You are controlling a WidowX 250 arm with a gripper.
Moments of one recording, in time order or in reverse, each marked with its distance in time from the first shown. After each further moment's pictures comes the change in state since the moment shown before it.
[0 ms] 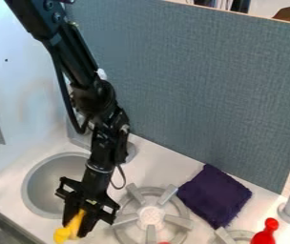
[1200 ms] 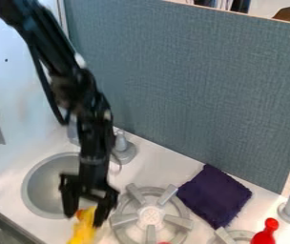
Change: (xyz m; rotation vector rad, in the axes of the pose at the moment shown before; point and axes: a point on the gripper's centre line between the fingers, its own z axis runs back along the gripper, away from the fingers) arm 0.018 0.002 0.018 -0.165 -0.186 0.029
